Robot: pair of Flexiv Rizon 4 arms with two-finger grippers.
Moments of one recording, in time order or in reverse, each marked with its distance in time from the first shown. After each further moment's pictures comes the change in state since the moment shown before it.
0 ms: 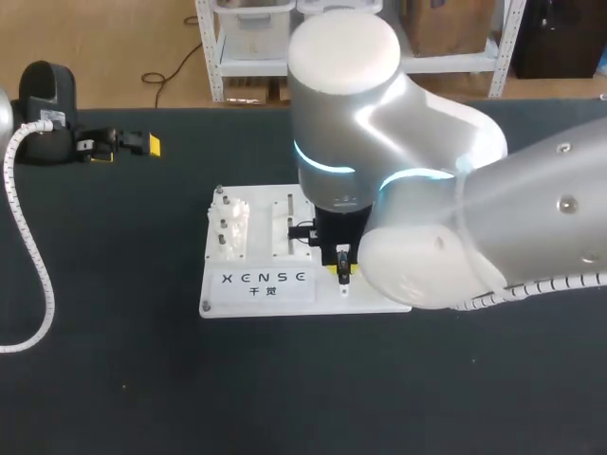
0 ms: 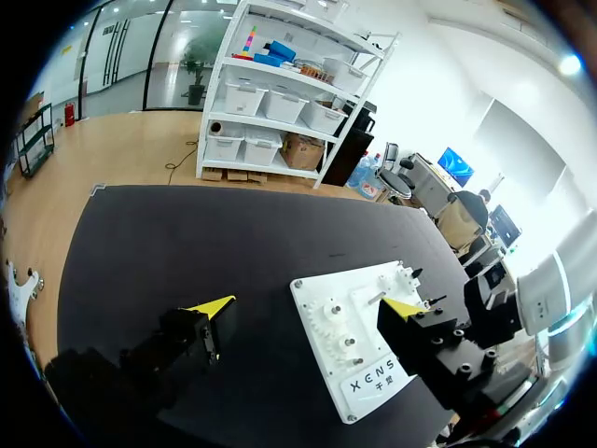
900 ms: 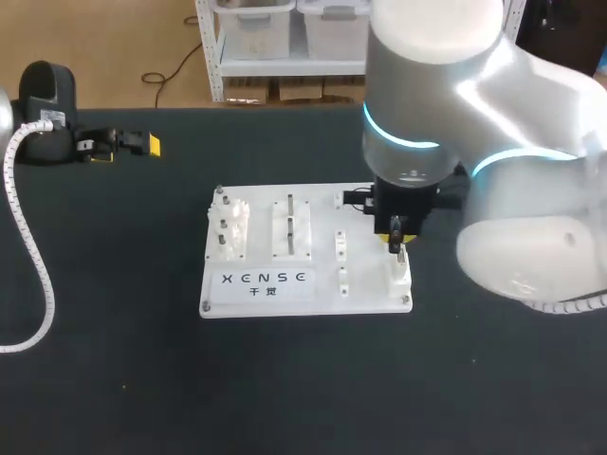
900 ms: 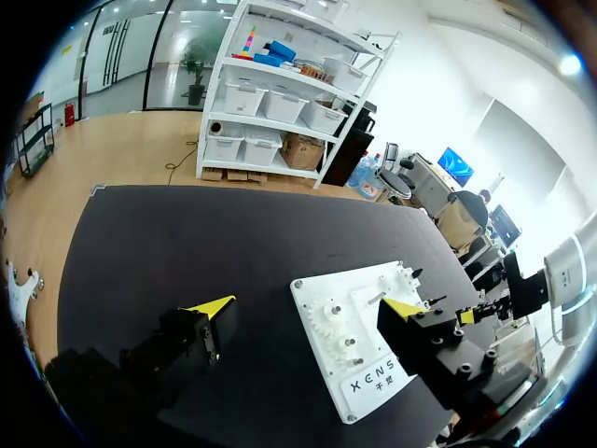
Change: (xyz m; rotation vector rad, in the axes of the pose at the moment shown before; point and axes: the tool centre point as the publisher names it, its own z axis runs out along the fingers) left arm 0.000 0.000 0.000 0.000 0.000 0.000; right arm -0.009 -0.073 -0.056 -0.001 -0.102 0.115
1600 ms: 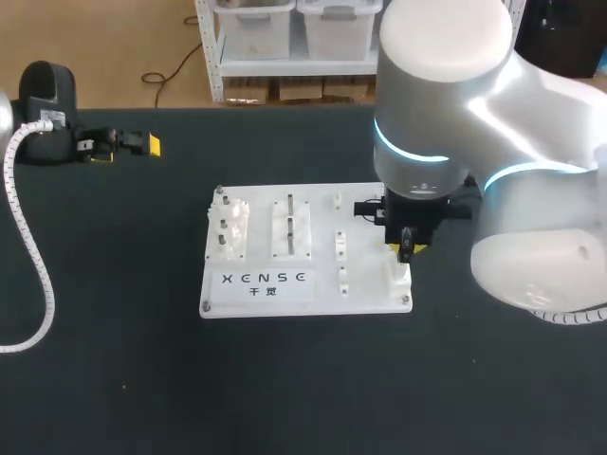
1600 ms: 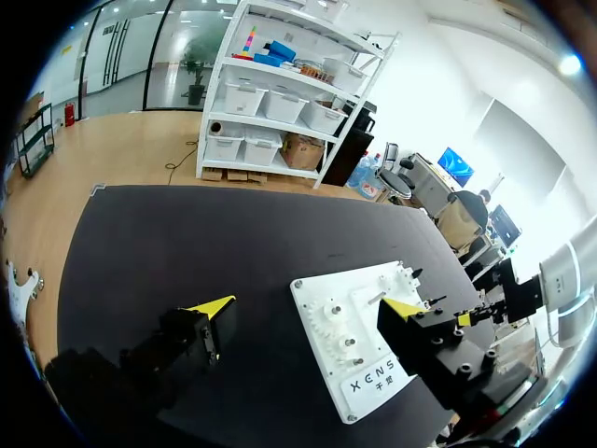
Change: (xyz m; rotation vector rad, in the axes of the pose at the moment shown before) left arm 0.000 0.000 0.000 0.000 0.000 0.000; right arm 0.007 -0.011 0.012 0.017 0.009 -0.003
